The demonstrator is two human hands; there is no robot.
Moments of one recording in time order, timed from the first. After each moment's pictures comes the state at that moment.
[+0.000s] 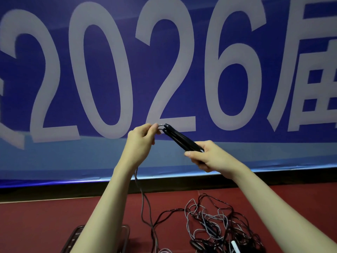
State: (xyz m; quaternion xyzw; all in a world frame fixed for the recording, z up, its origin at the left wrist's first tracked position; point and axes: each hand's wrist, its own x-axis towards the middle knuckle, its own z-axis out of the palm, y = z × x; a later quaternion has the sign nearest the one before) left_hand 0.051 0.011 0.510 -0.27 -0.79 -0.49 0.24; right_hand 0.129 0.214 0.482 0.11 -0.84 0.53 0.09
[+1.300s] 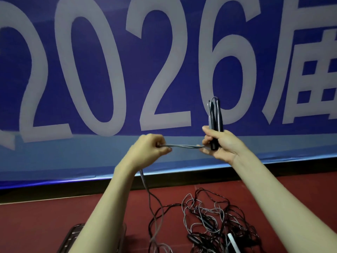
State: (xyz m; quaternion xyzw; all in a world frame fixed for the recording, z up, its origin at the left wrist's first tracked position) left_hand 0.046 0.030 0.494 -0.34 -0.88 -0.29 0.13; right_hand 0.110 0.249 0.484 -0.05 -0.51 0.85 0.14
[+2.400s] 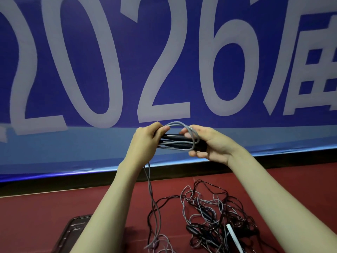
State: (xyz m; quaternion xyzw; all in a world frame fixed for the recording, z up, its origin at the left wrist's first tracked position) left_hand 0.026 0.041 0.467 -0.35 -0.80 -0.42 0.24; right_hand 0.107 0.228 0.474 0.08 -0.66 0.75 0.00
